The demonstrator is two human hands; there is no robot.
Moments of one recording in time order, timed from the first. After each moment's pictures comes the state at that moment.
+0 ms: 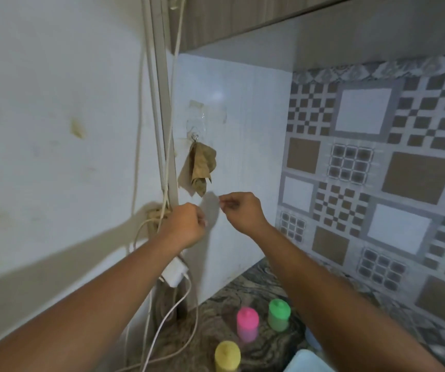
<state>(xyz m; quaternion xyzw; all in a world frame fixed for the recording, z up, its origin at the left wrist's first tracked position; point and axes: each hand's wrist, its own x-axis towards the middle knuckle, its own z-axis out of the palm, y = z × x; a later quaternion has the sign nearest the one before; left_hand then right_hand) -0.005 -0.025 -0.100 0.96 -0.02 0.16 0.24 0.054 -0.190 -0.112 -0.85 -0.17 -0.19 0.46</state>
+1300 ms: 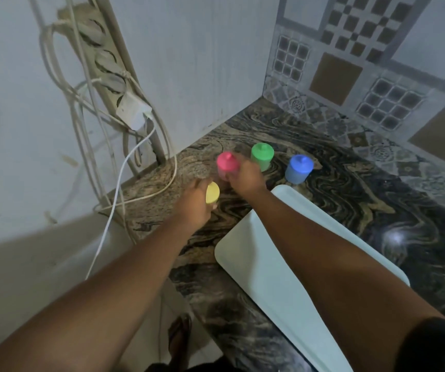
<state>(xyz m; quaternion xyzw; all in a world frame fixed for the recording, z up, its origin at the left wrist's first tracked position) -0.095 -0.093 -0.397 0.96 -0.02 -0.08 0.26 -0.028 -0.251 -0.394 -0.93 -0.01 0.02 0.36</state>
